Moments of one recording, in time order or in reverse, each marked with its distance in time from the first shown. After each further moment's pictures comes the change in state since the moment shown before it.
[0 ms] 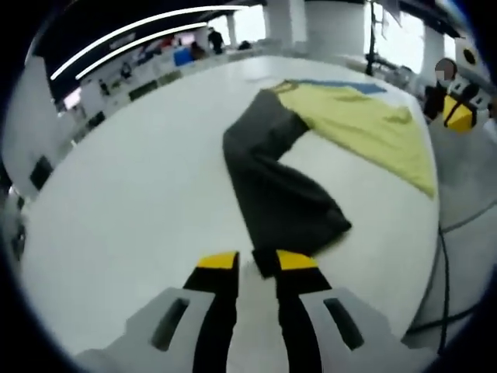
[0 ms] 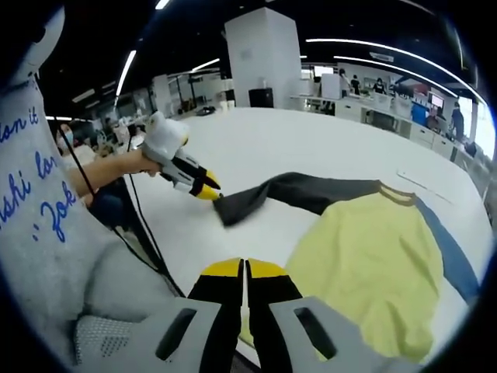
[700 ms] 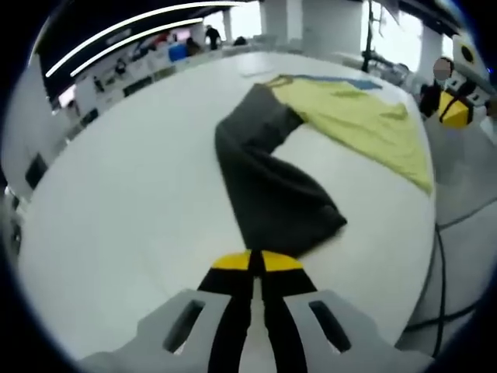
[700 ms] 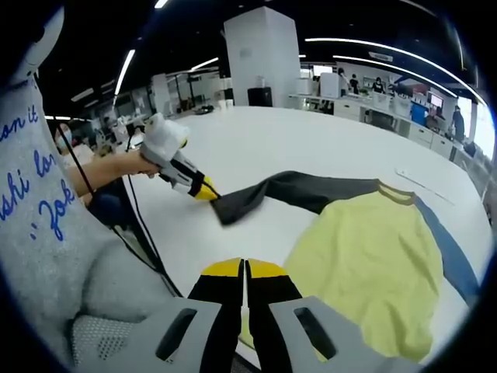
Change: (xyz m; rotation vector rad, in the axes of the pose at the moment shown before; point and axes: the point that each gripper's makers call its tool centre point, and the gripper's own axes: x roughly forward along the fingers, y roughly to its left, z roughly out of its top) left arm -0.002 -0.009 0.003 0.004 -0.013 -0.036; right arm 0.002 -0.003 -0.002 0.001 0.008 -0.009
